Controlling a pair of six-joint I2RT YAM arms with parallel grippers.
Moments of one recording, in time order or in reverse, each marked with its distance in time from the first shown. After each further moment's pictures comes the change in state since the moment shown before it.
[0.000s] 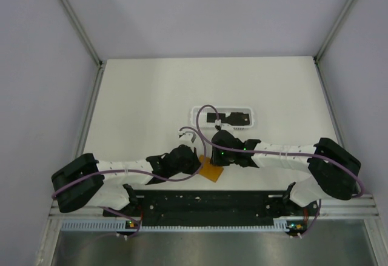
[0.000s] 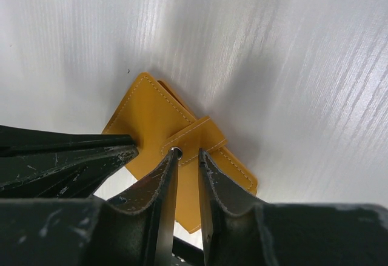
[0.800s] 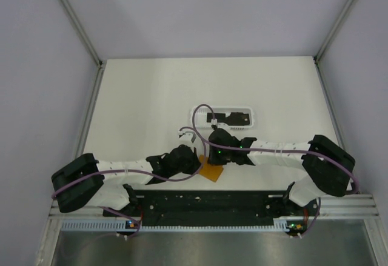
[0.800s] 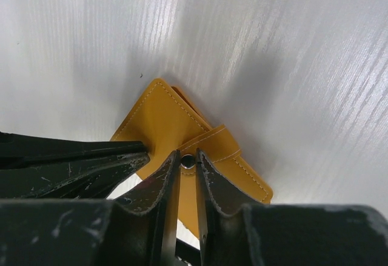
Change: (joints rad) left arm 0.000 0.000 0.000 0.000 0.000 0.000; right arm -0.001 0.048 0.037 0.006 -0.036 -0.015
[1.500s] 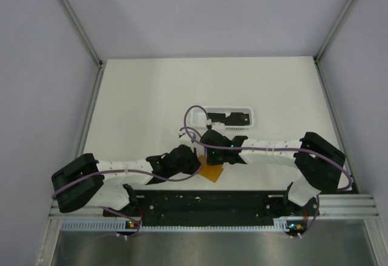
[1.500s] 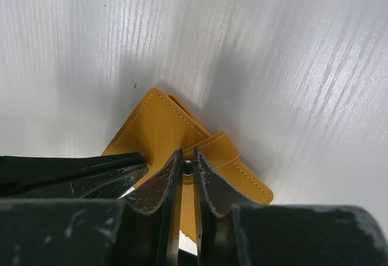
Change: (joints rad) left arm 0.000 0.000 0.000 -0.002 0.000 0.003; right arm 0.053 0.085 0.119 -0.129 0.092 0.002
